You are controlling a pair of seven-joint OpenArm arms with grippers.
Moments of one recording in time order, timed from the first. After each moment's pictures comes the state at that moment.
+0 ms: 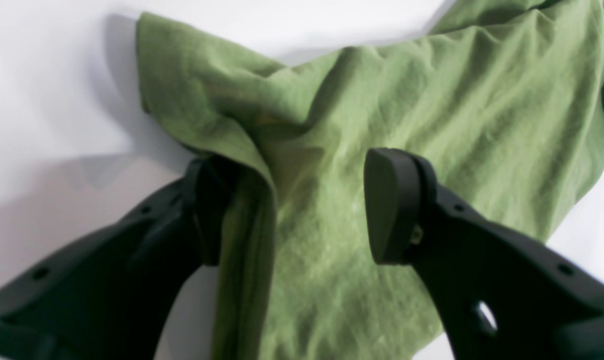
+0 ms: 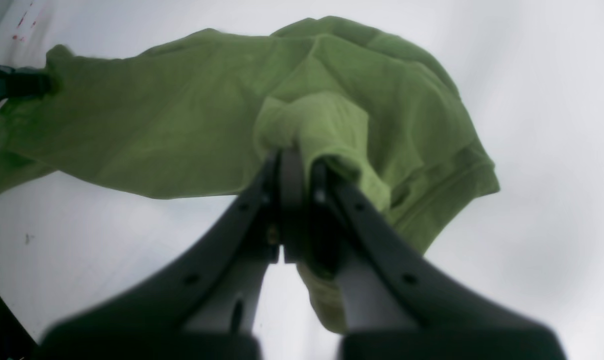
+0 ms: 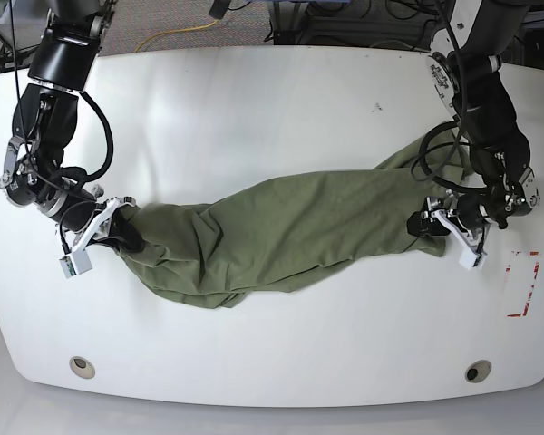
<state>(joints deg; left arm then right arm) -23.3 -12.4 -31.2 53.6 -22.3 -43.0 60.1 8.6 21.9 19.6 89.2 49.9 34.3 -65.0</state>
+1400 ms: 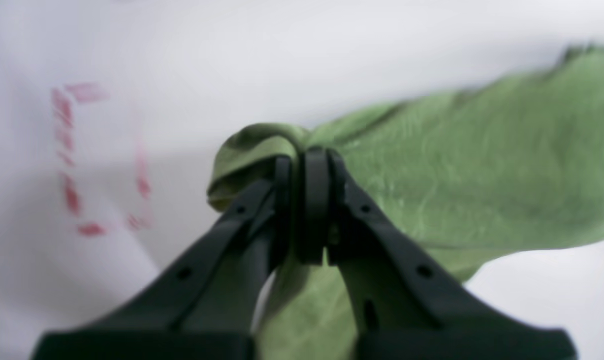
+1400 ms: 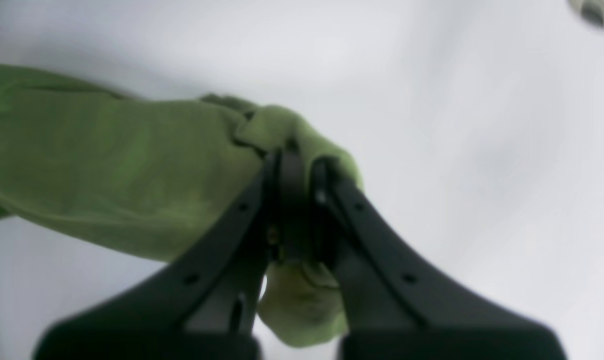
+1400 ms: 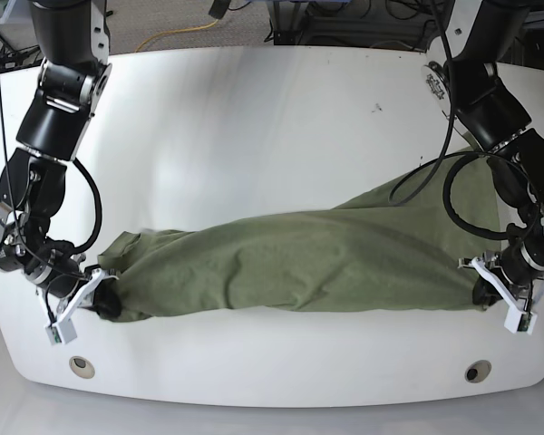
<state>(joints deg) -27.9 -11.1 -30.8 91.4 -19.1 -39.7 70.8 29.3 21.9 18.1 75.9 38.4 34.3 -65.7</state>
